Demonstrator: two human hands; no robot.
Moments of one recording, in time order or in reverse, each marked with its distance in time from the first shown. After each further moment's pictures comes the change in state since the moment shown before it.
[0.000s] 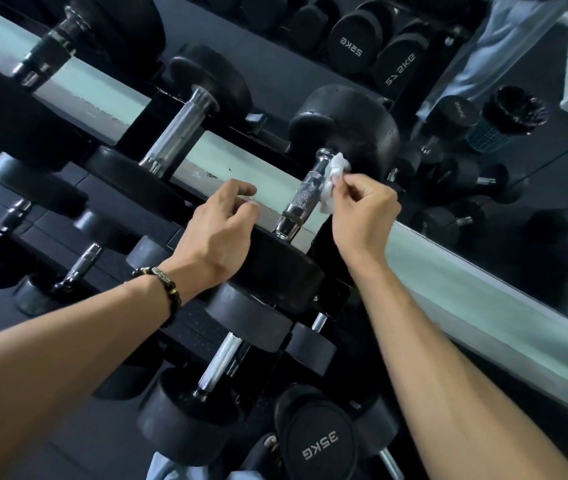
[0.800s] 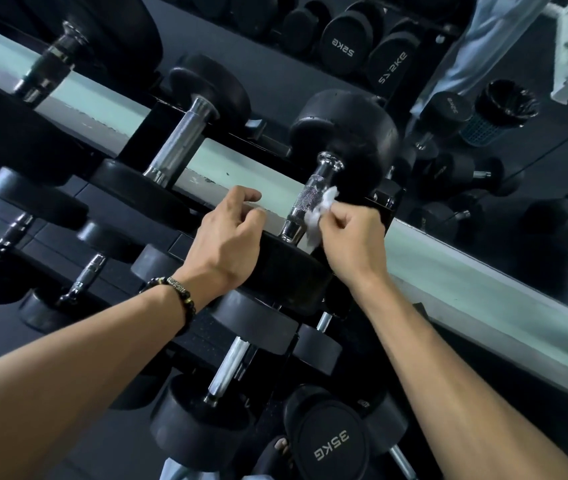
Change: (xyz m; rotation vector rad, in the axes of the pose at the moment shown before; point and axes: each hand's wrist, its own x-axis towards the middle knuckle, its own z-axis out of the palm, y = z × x) left_hand -0.003 0.005 -0.004 0.047 -0.019 0.014; right_hand -0.026 -0.005 -0.005 -0.103 -0.286 0.157
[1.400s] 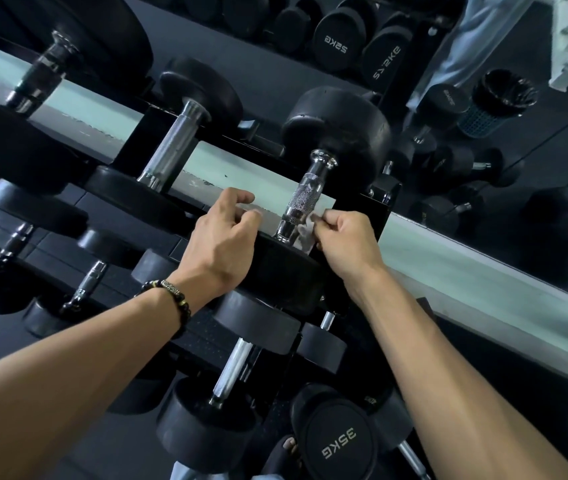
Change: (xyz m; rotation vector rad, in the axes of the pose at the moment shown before) left_hand 0.000 0.002 -0.001 0.034 -0.003 -0.023; right_hand -0.001 0.004 -0.001 0.278 -0.191 0.283
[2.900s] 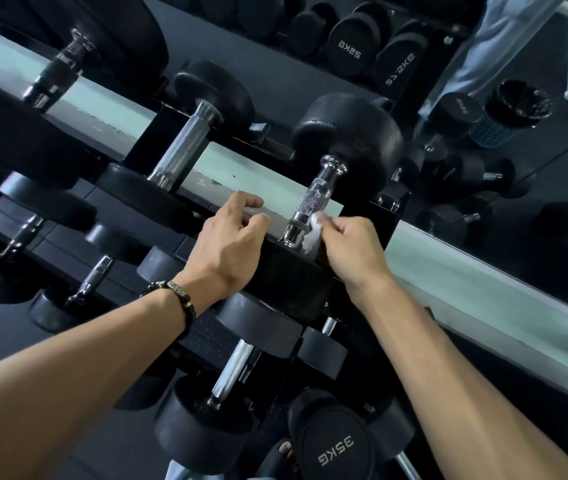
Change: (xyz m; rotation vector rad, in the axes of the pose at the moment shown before) left_hand -0.002 0.001 0.000 -0.002 -0.005 -0.023; right_hand -0.004 -0.009 0.004 -0.053 0.011 -0.015
